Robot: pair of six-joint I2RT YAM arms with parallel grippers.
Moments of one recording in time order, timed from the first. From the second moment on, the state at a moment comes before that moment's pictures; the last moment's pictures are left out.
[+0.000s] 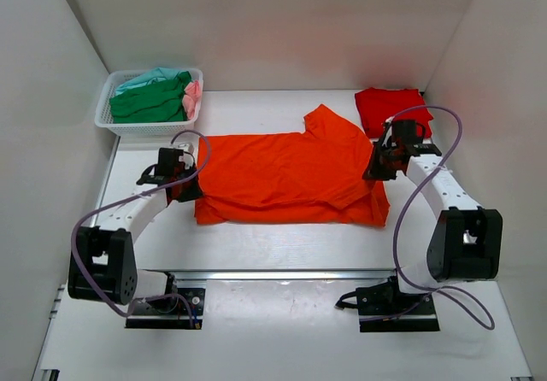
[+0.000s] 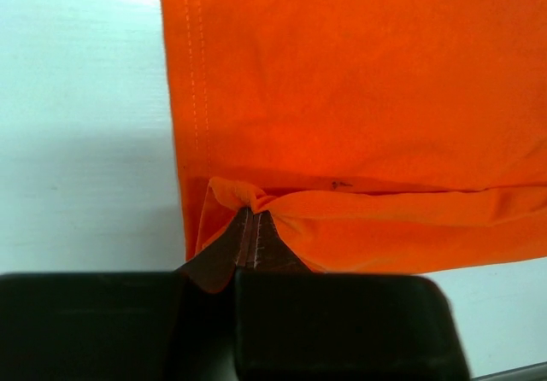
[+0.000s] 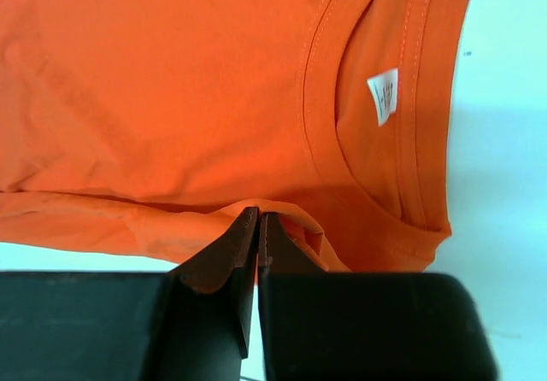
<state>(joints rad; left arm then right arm) -0.12 1.32 0.74 -0.35 0.12 -0.30 0.01 1.44 1.05 -0.61 -0.23 0.24</state>
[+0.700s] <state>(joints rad) -0.12 1.50 0.90 -0.40 0.13 -0.20 0.04 1.73 1.32 -0.57 -0.25 0.12</state>
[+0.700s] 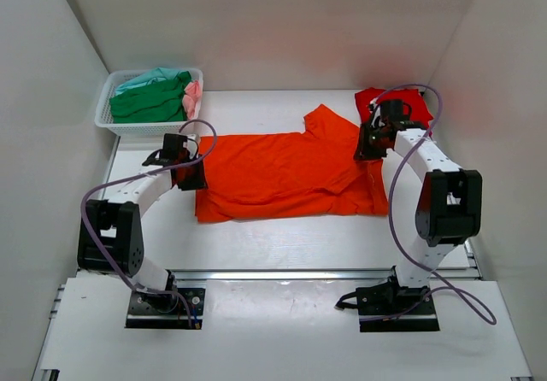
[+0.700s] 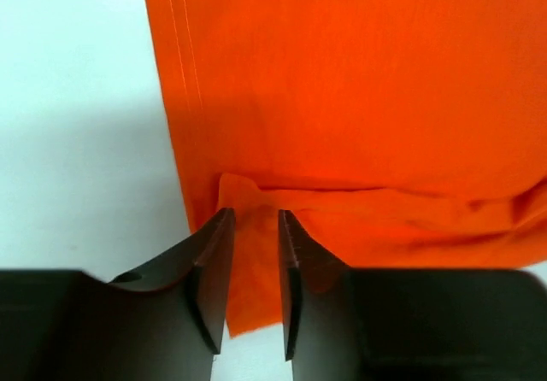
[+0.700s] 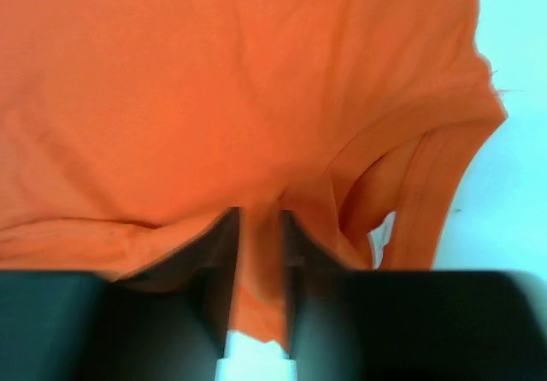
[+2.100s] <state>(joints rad) -0.26 1.48 0.76 -0.48 -0.03 -0.24 -0.07 1.55 0.89 -0.64 0.03 0.11</state>
